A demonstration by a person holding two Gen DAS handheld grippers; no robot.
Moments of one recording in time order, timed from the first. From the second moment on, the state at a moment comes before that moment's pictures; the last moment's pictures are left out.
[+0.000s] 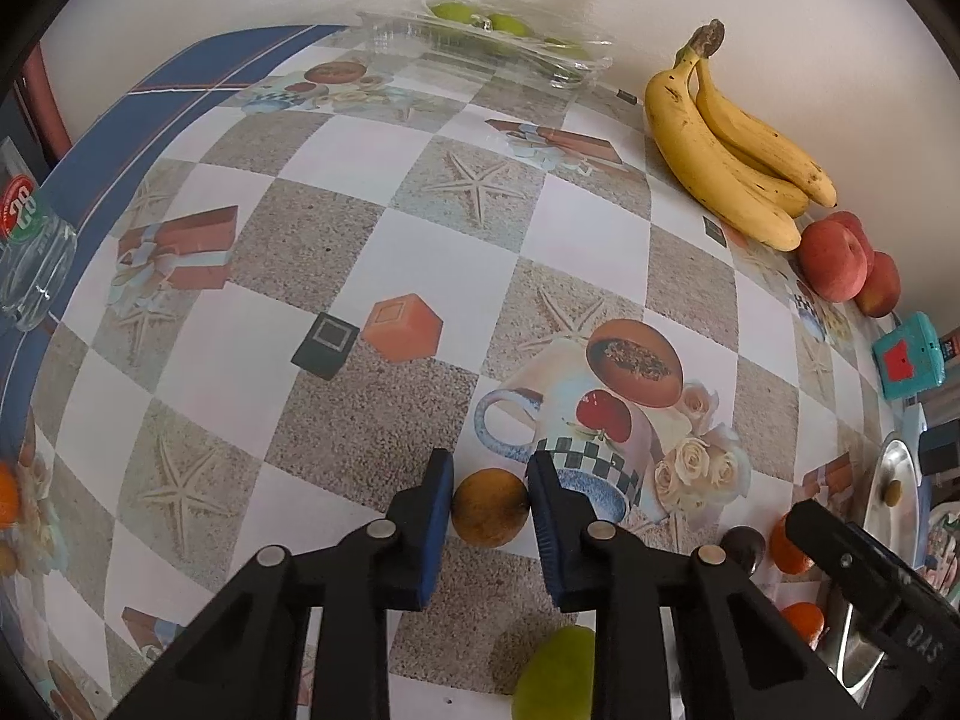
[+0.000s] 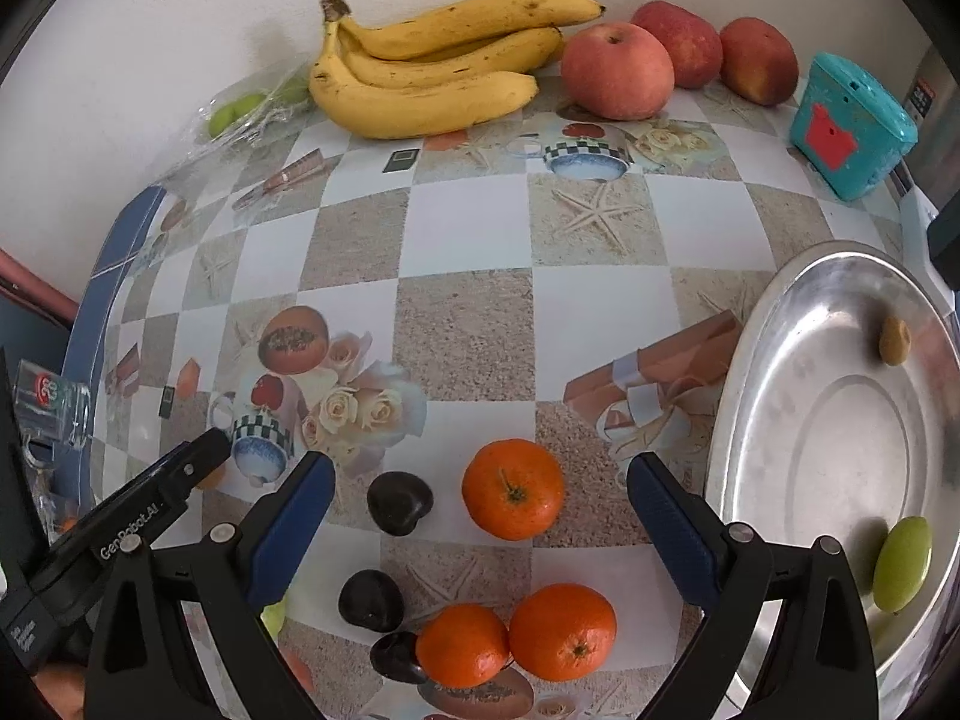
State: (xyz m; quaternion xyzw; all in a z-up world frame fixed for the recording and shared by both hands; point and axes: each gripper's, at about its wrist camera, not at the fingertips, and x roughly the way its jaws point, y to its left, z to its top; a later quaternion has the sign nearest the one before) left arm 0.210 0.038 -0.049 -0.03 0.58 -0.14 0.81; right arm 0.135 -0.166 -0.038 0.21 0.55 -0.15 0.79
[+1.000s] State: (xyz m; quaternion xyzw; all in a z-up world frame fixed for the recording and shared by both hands) left arm 0.209 0.041 -0.050 -0.04 0.58 -0.14 0.80; right arm 0.170 -0.161 -0.078 0.22 0.57 -0.27 0.74
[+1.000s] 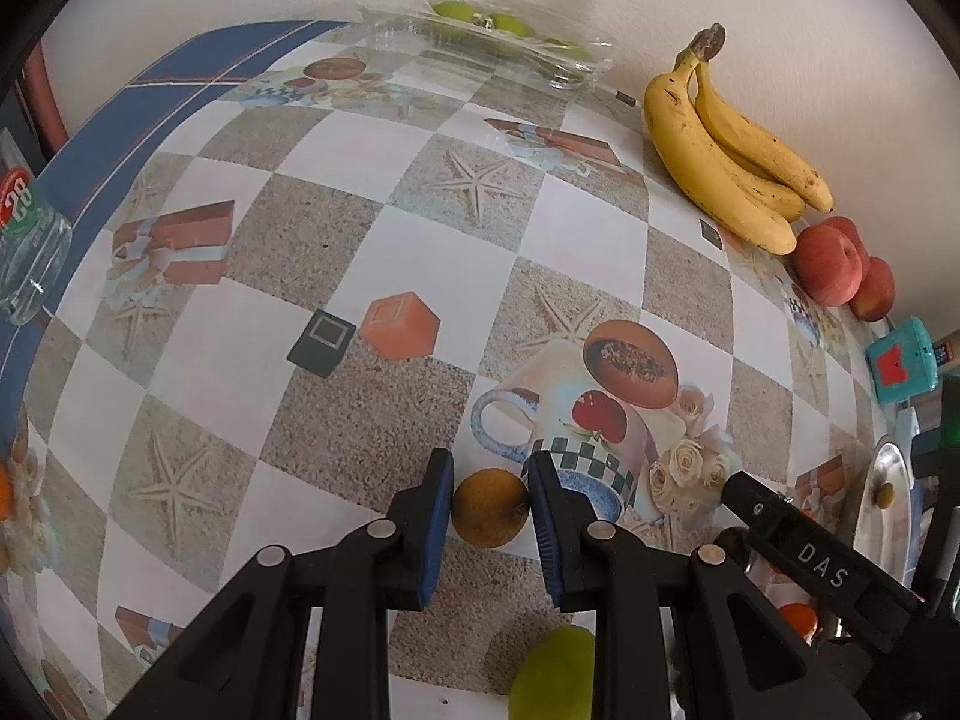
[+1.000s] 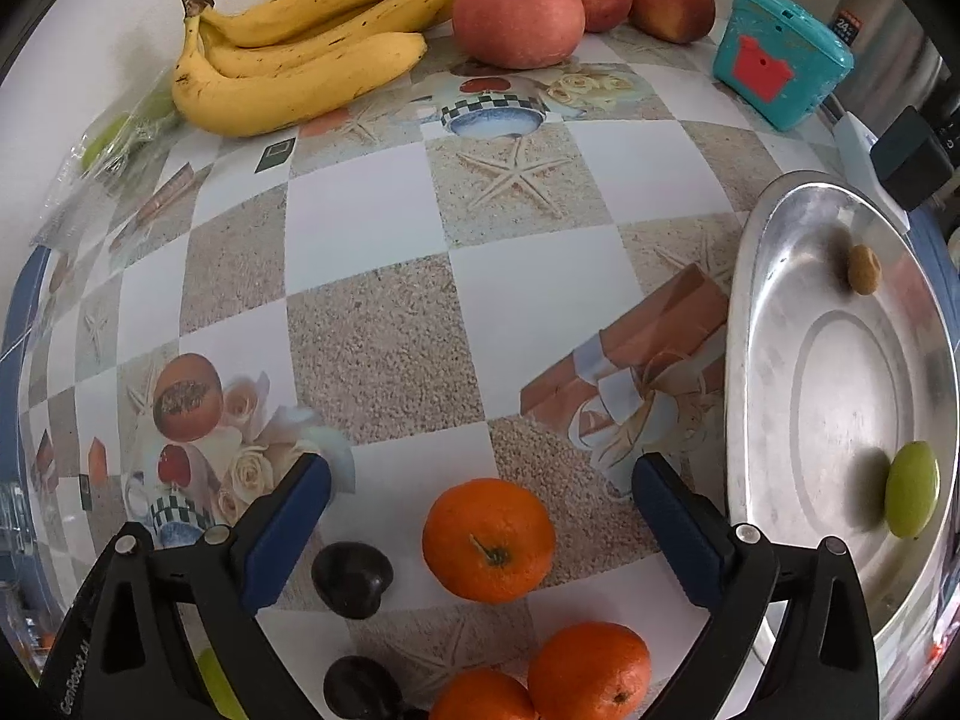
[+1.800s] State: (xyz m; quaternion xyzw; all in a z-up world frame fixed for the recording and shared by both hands) left arm 0.210 0.042 -0.050 -0.05 0.58 -0.16 0.80; right arm 0.165 -0.165 -0.077 0.23 0.58 -0.27 0.74
